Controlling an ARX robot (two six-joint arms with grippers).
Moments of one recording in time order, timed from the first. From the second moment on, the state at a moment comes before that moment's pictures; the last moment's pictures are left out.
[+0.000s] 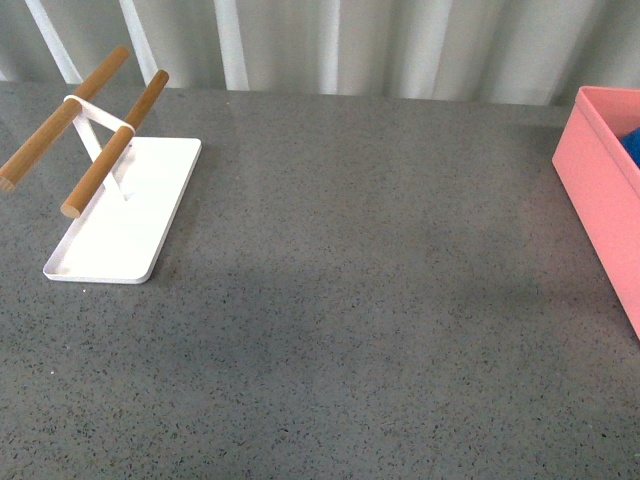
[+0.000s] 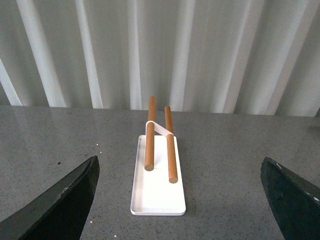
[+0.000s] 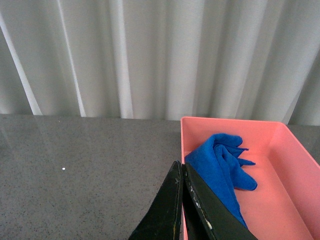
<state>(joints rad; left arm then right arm) 0.00 0.00 0.02 0.00 0.00 0.00 0.00 0.83 0.03 0.78 0.00 -0.02</state>
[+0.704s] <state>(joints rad) 0.00 0.00 0.02 0.00 0.00 0.00 0.00 0.36 0.02 0.36 0.00 -0.01</state>
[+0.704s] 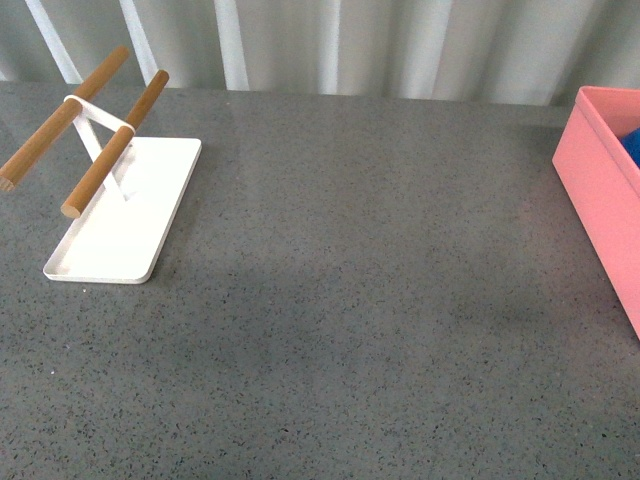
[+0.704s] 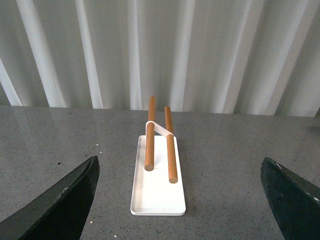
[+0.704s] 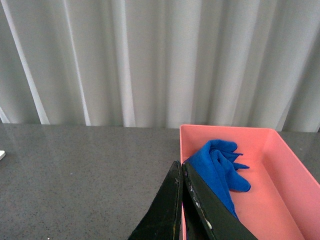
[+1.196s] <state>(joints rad) 0.00 0.00 0.02 0.00 0.00 0.00 0.00 0.20 0.02 0.20 0.00 -0.01</state>
